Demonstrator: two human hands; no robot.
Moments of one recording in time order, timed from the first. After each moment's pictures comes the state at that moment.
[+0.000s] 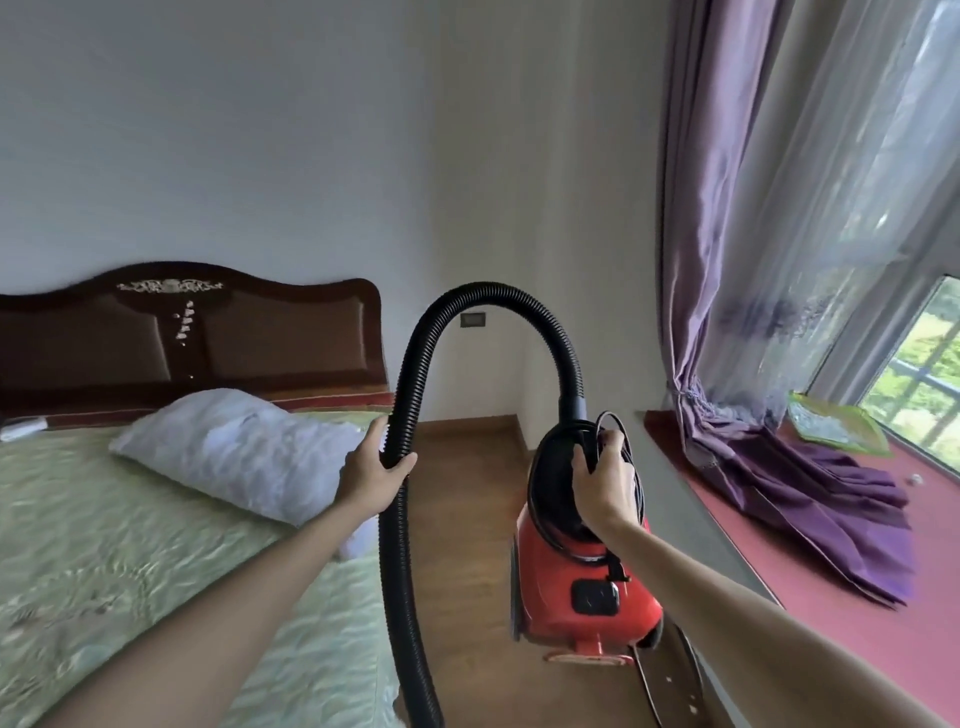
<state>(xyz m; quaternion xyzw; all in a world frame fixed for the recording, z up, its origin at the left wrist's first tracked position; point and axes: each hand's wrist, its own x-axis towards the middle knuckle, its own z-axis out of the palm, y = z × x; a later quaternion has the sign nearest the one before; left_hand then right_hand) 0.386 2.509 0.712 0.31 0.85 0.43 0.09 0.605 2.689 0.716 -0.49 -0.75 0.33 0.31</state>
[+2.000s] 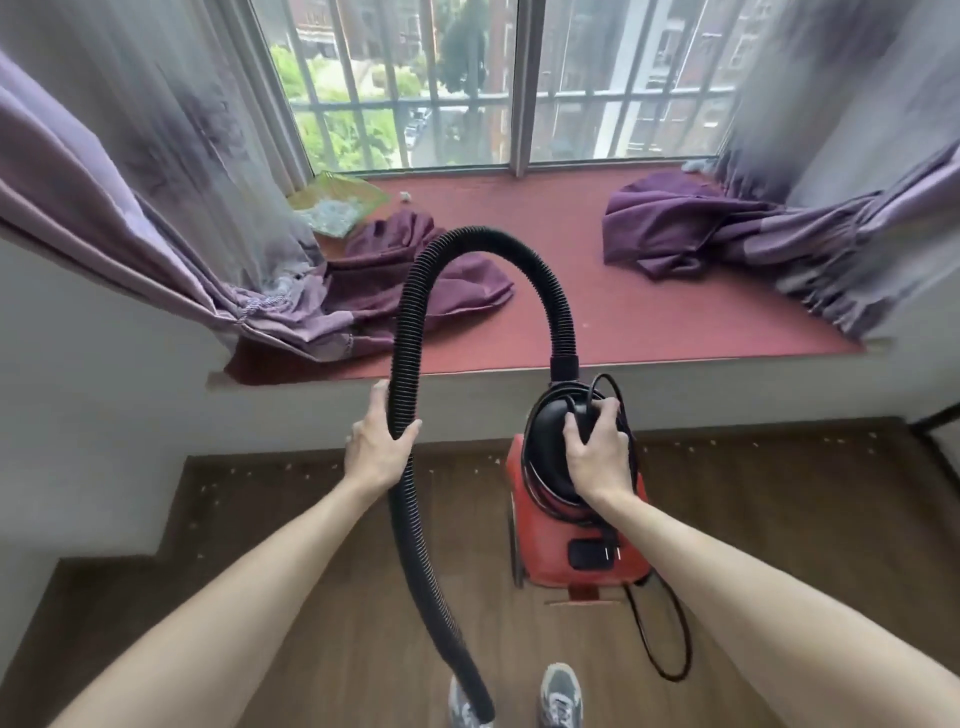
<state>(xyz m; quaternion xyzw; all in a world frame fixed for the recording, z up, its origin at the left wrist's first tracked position) 0.472 3.026 0.547 0.78 0.51 0.14 0.33 0.658 2.845 0.540 -0.88 -0.21 0.14 0.41</state>
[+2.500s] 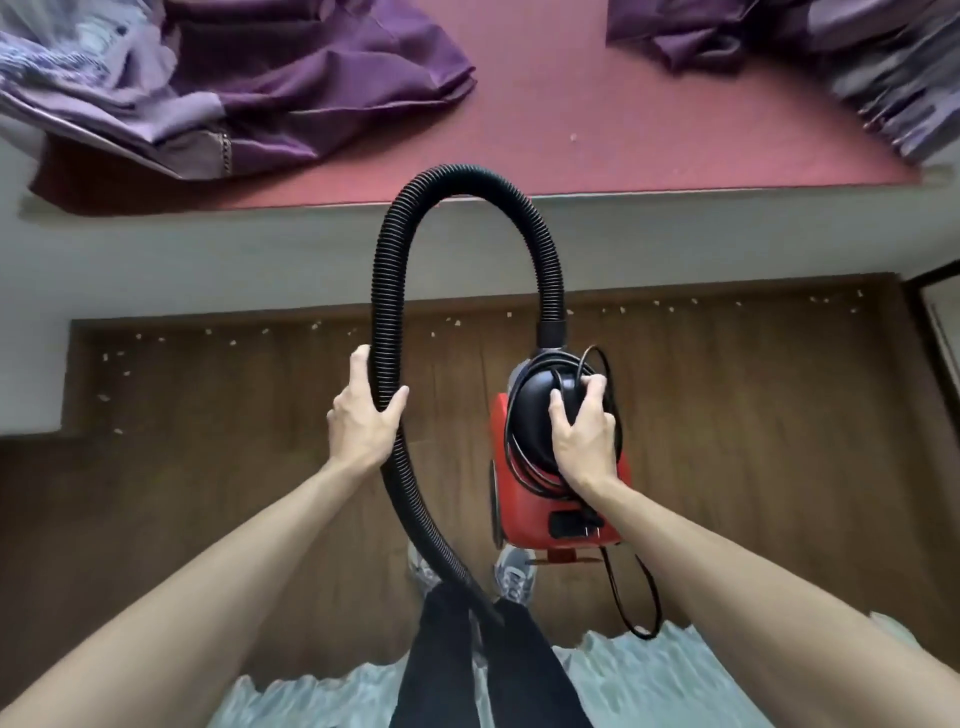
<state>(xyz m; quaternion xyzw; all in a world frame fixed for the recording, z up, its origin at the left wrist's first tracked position) 0.477 2.947 0.362 0.76 0.53 0.06 0.37 0.641 2.764 0.363 -0.90 -0.15 0.21 0.35</state>
